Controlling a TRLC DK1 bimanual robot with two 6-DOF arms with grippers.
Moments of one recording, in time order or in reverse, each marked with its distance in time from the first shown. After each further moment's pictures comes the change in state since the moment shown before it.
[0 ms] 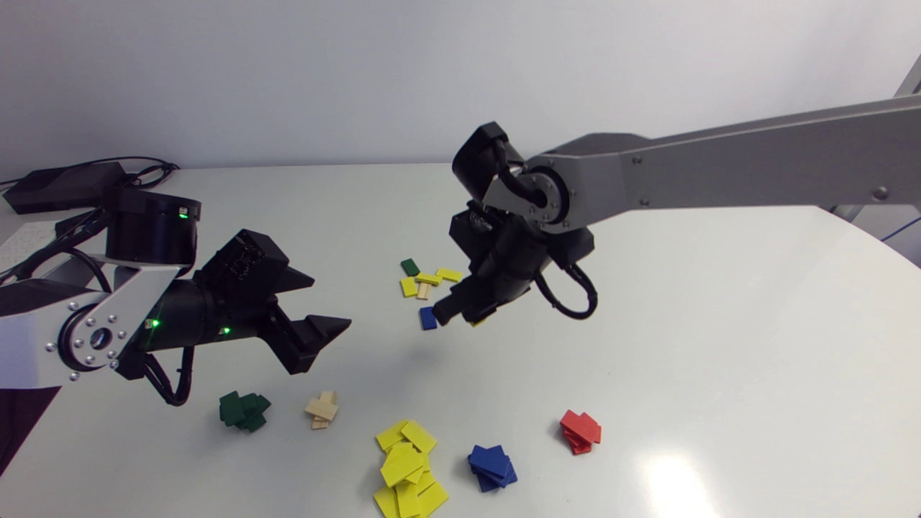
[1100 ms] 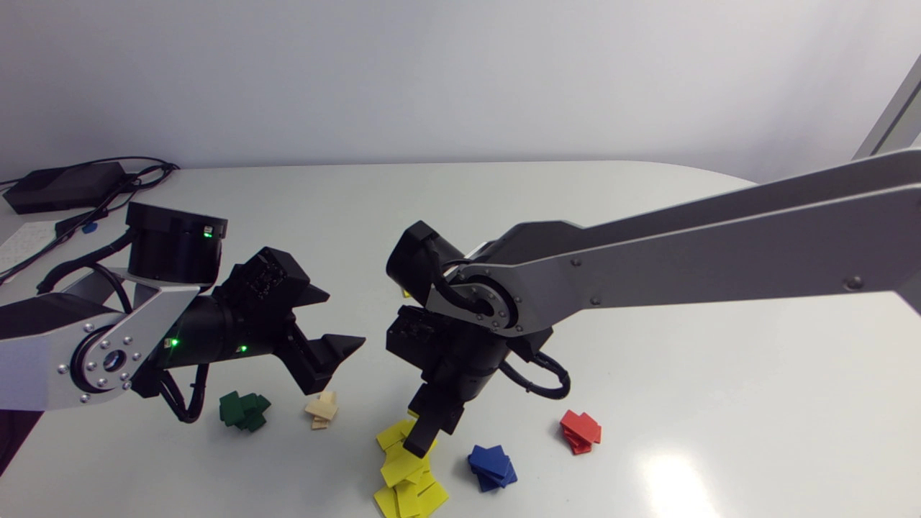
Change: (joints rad) left arm -0.085 -0.012 -0.034 0.007 -0.055 -0.023; right arm 0.225 0.001 -0.143 0.021 -0.120 -0.206
